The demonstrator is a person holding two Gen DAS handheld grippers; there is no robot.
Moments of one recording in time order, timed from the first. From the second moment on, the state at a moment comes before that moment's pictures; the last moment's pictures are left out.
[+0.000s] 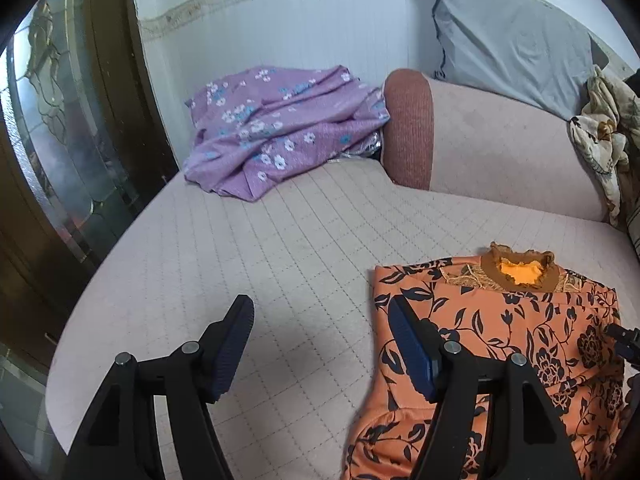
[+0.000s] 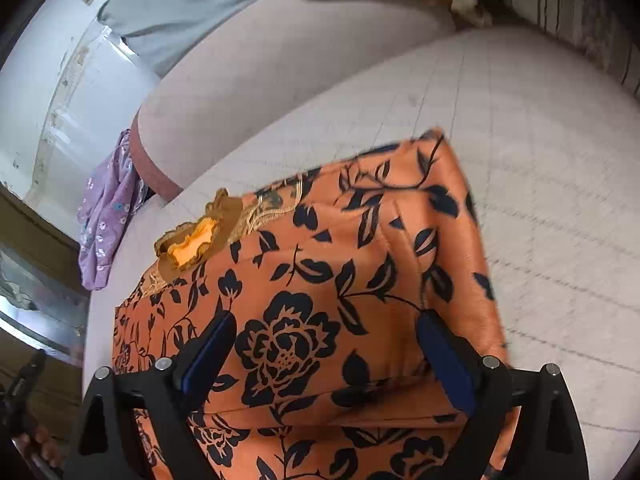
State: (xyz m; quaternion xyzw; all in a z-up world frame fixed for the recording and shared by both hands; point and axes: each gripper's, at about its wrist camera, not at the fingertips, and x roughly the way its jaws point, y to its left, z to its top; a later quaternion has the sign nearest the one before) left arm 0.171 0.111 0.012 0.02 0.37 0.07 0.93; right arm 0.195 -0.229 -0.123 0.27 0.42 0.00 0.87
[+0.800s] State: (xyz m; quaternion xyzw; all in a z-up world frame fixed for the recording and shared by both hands) left arm 0.064 0.113 0.034 0.00 0.37 0.06 0.93; right arm 0.030 -0.219 -0.114 0.25 0.41 0.03 0.87
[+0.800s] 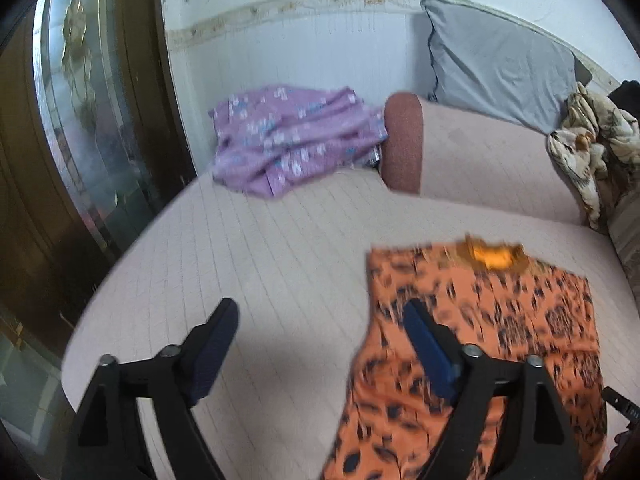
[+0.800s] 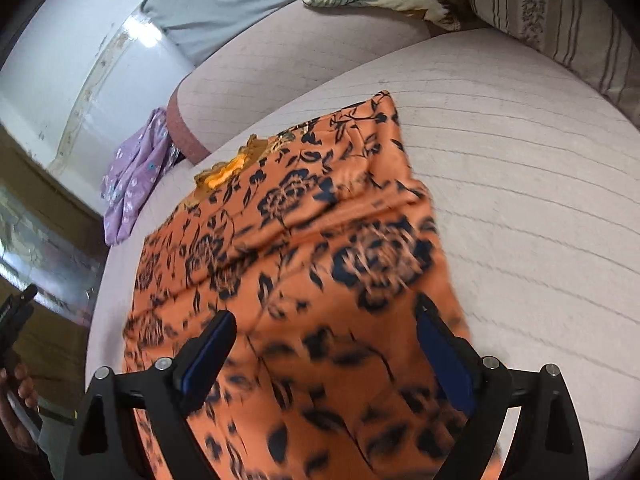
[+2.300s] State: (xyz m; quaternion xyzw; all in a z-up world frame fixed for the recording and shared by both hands) left arm -0.167 0.303 0.074 -0.34 0.26 0.04 0.90; right arm -0.106 -0.260 -0.175 0.29 0.49 0.10 0.82
